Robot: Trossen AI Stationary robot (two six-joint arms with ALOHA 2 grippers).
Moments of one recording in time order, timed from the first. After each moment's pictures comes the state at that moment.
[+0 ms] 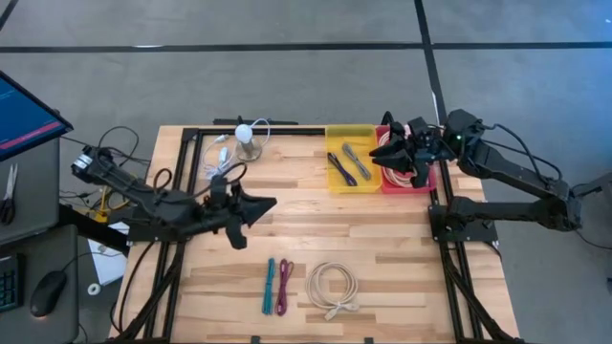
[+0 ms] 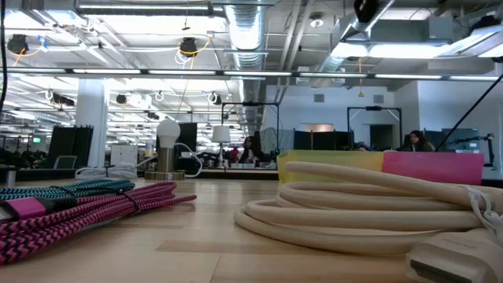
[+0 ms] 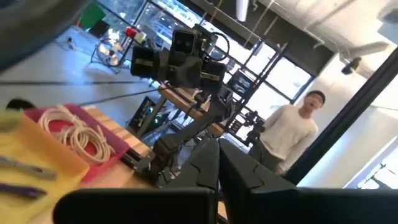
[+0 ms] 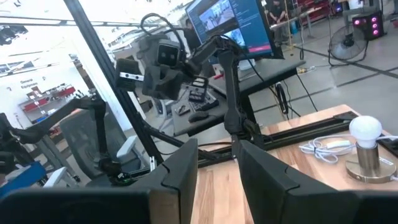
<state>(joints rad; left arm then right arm) -0.54 1.12 0.96 0.32 -0.77 -0.47 -0.45 0.84 0.89 -0.01 -0.60 0.39</state>
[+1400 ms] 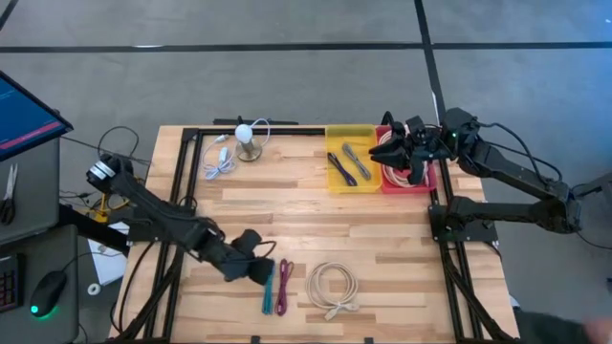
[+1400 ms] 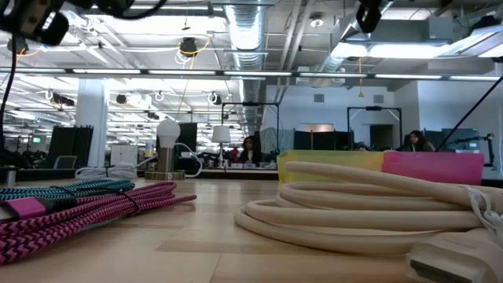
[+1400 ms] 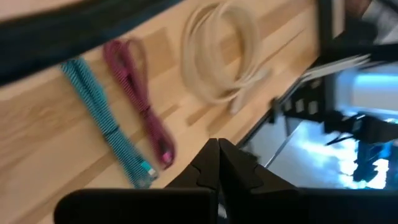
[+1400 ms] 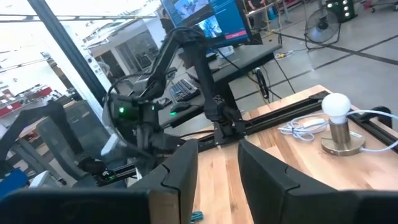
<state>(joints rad) -0.61 1.39 0.97 -0.39 -0.23 -1.61 -0.49 0.84 0.89 -0.11 -0.57 0.39</state>
